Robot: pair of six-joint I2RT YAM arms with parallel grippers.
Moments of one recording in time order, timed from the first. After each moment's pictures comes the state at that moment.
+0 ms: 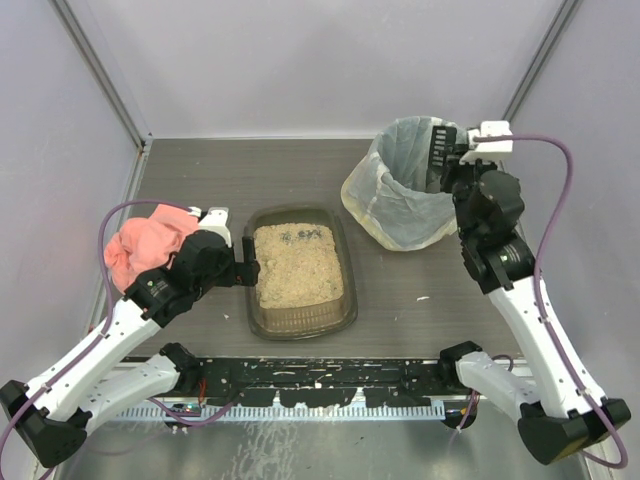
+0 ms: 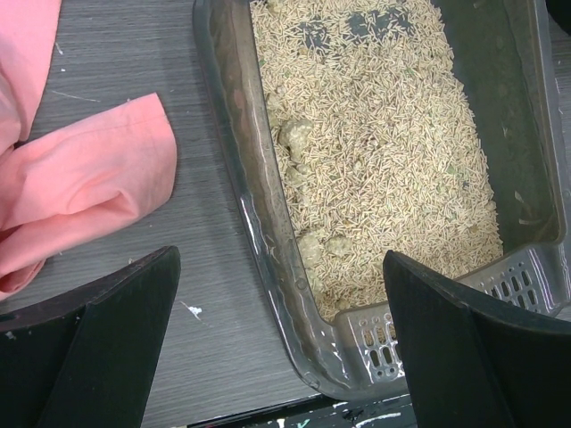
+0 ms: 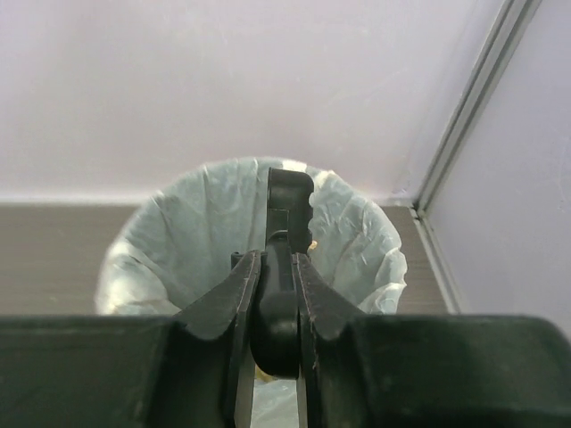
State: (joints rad) left arm -0.67 0.82 0.83 -0.70 -0.29 -0.48; right arm 0.32 0.96 1.12 -0.13 0.37 -0.09
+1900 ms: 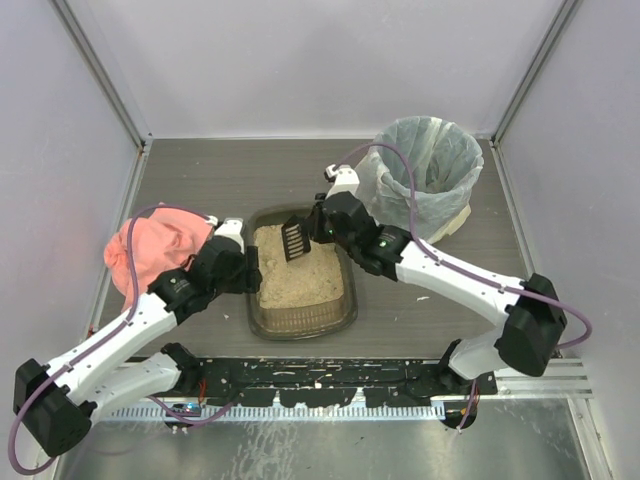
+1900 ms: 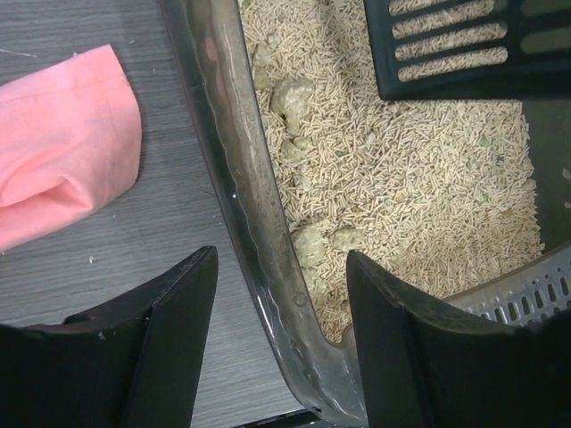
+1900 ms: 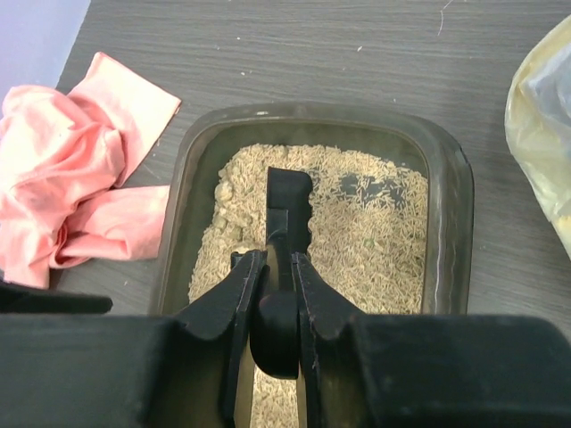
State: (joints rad) left arm -0.67 0.90 0.71 -0.57 -0.24 -0.50; right arm 0.89 1.39 1.12 -0.17 0.34 0.56
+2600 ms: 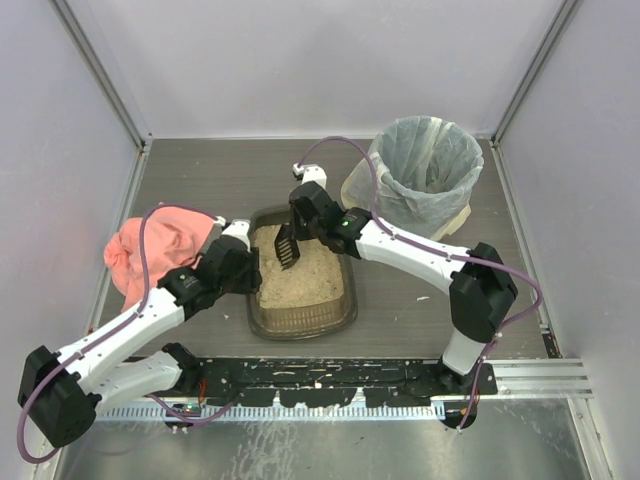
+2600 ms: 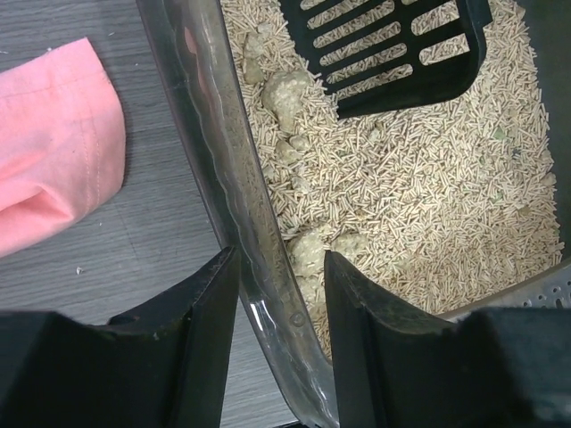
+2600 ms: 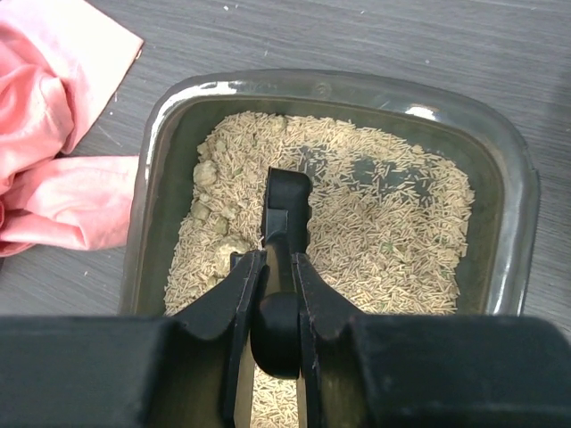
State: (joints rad) left arm -0.67 0.97 0.68 -0.52 -0.22 -0.49; right arm 0.89 1.70 1.37 -0.31 0.29 0.53
